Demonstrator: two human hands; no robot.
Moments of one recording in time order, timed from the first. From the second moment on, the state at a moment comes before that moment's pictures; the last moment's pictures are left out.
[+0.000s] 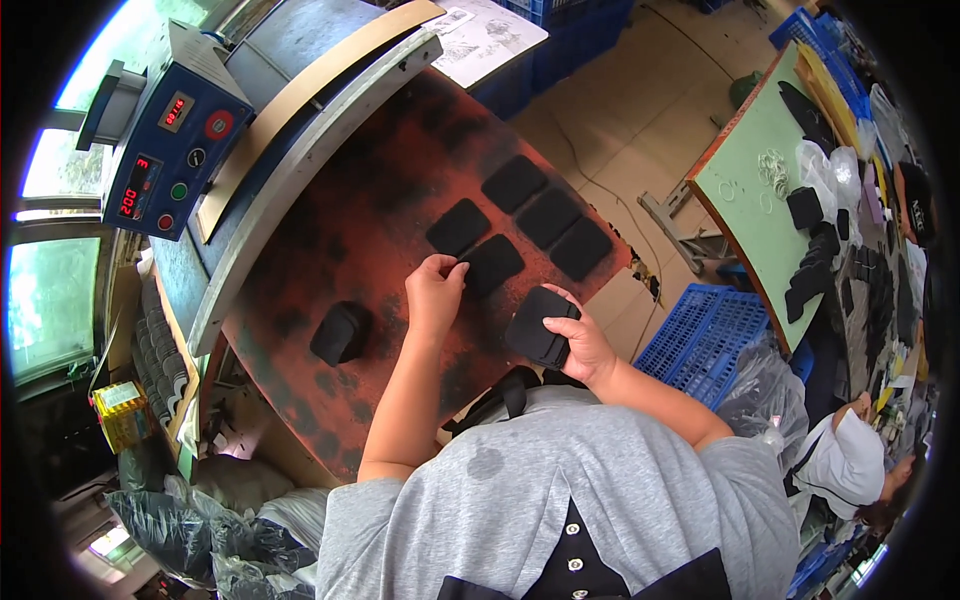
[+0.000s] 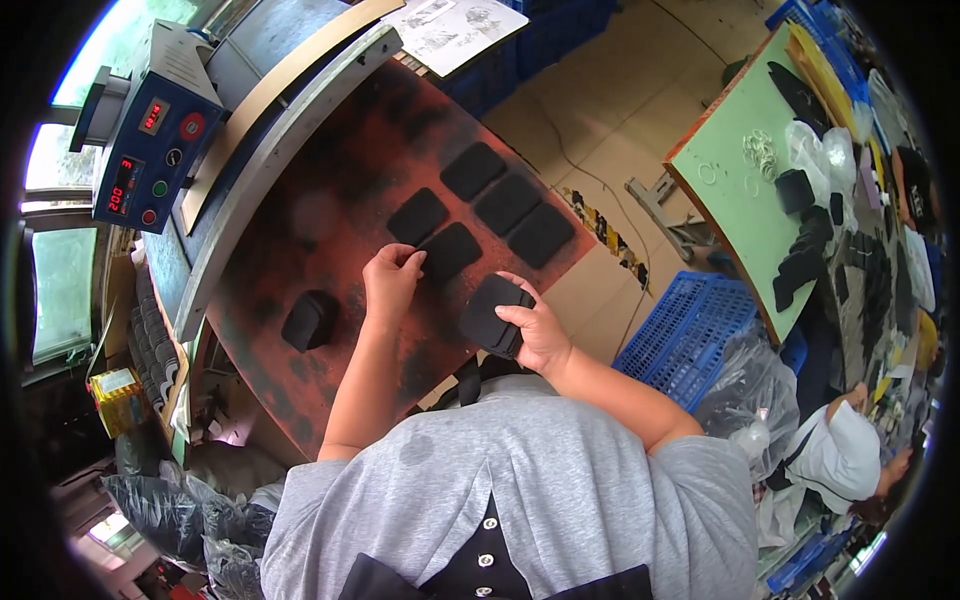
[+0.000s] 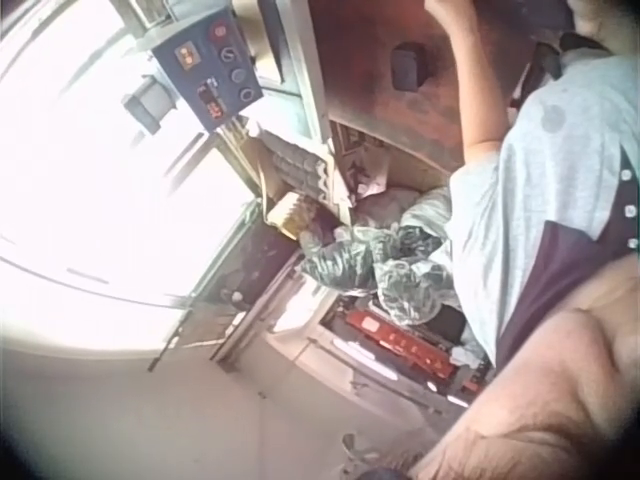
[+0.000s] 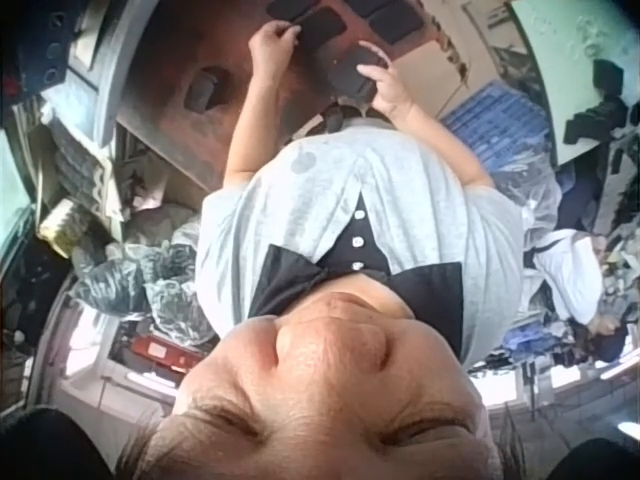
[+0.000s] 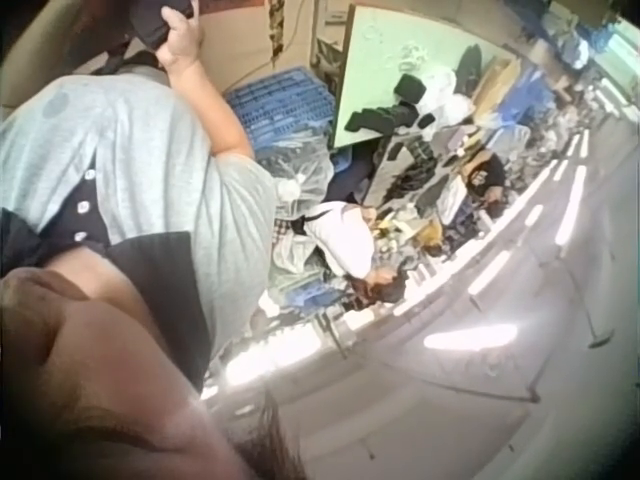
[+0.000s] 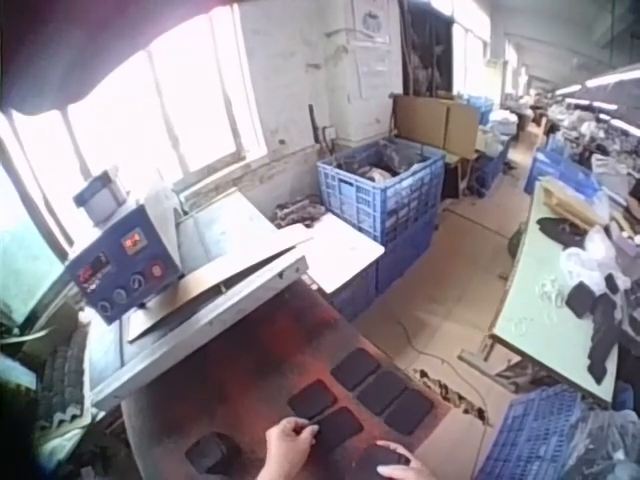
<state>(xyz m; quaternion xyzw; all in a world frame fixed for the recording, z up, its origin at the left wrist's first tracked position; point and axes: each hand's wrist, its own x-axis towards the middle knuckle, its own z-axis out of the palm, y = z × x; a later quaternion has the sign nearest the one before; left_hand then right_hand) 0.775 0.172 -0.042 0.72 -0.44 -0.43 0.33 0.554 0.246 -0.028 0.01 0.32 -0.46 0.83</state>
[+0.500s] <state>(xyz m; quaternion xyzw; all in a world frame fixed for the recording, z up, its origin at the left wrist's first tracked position) 0.742 0.231 -0.044 0.66 -0.50 -0.44 0.34 0.525 0.271 -0.023 0.01 0.41 -0.45 0.79</state>
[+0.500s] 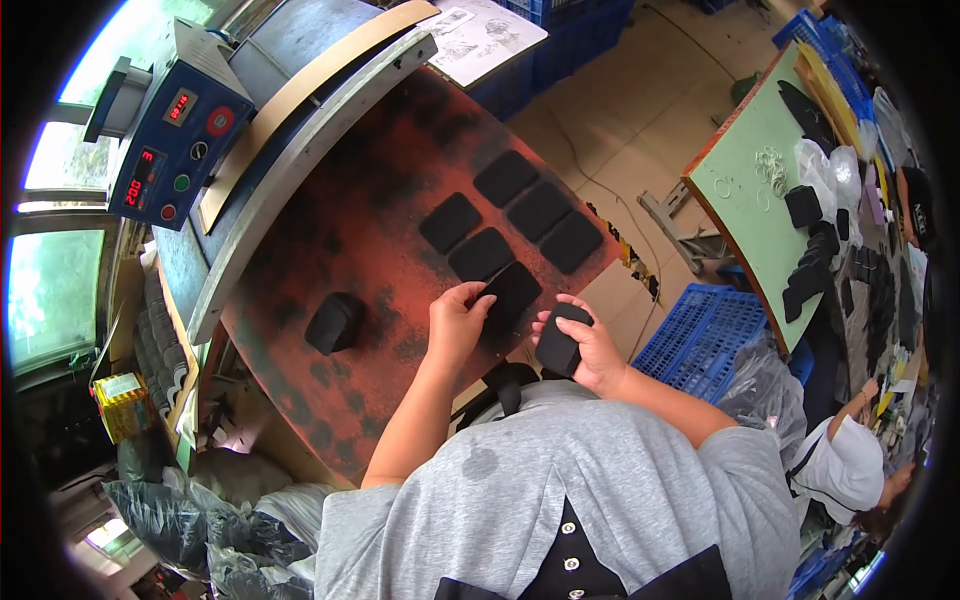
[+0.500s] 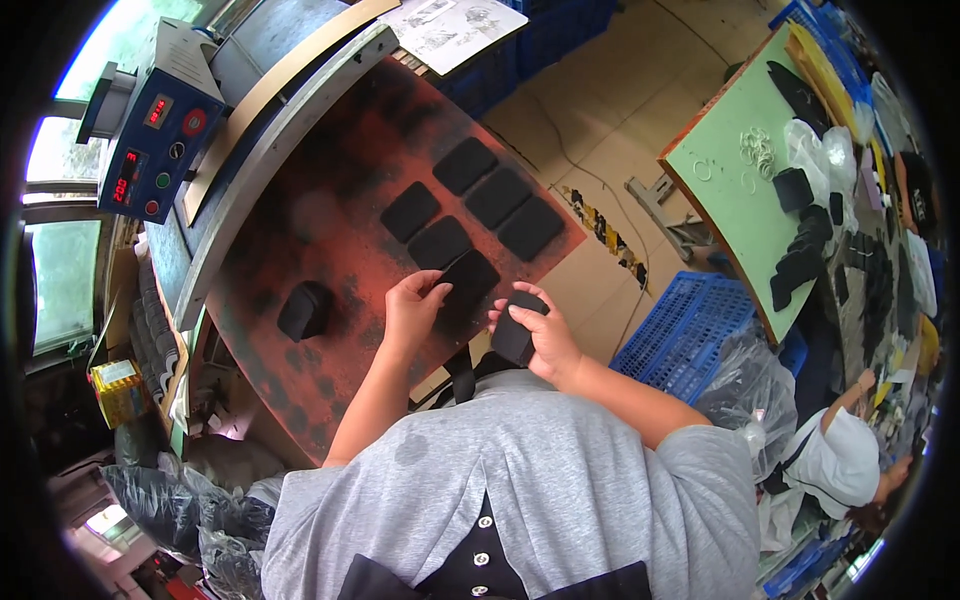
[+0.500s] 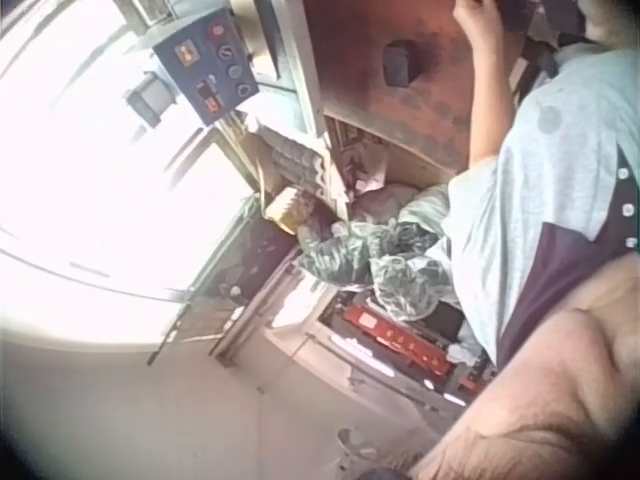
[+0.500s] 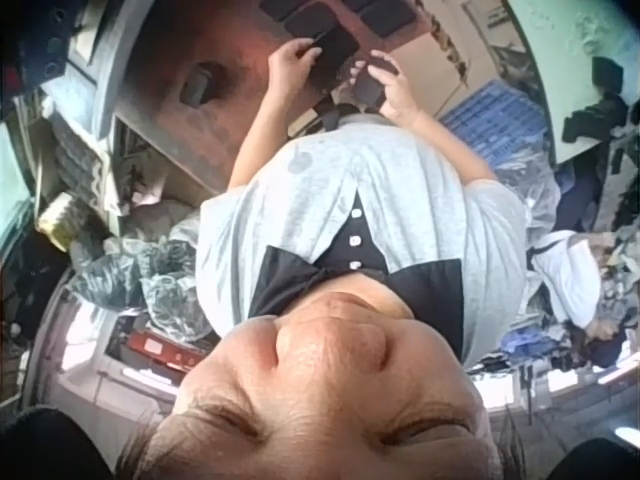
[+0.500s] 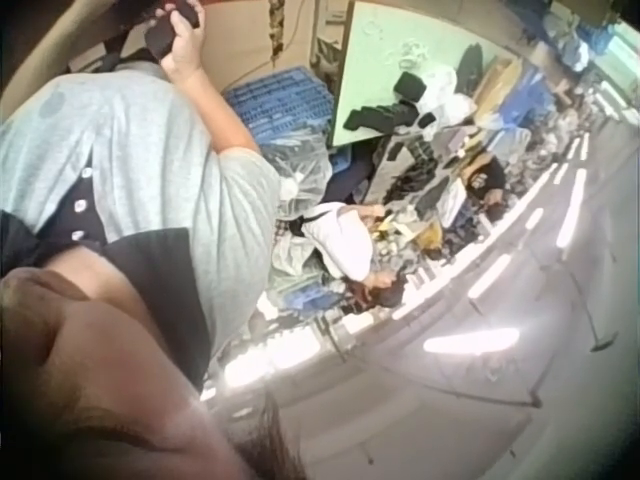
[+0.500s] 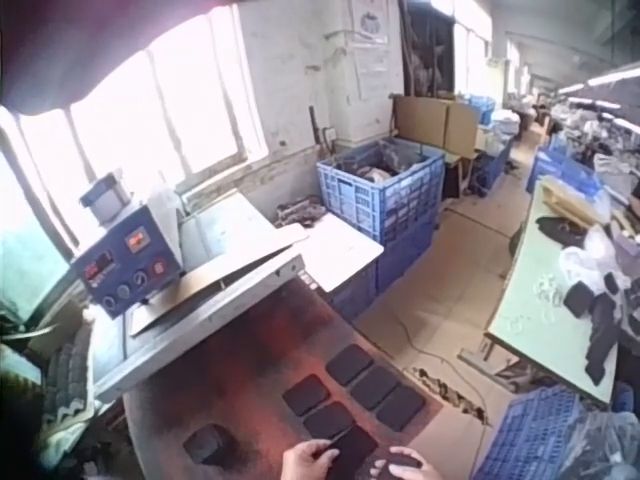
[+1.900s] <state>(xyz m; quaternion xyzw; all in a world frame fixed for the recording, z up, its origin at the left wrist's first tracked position) 0.647 0.235 -0.025 0.54 -0.82 -0.07 0.16 0.436 0.185 -0.014 -0.33 0.51 -0.37 0.71</state>
